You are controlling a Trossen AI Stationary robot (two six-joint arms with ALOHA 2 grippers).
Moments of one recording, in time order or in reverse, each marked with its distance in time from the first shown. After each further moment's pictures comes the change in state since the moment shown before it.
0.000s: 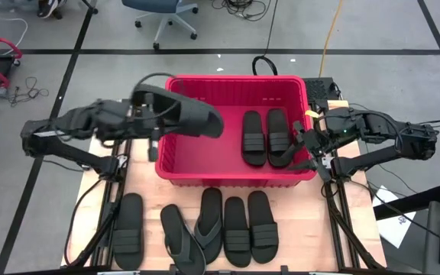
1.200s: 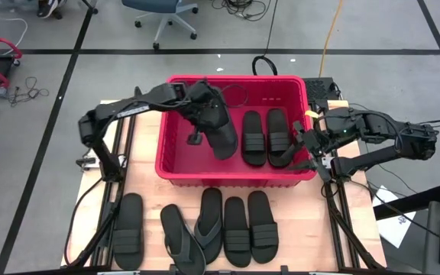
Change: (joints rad) left arm 0.436 0.675 0.265 -0.312 0.582 0.419; right arm 0.000 0.001 0.000 0.000 0.000 -0.005
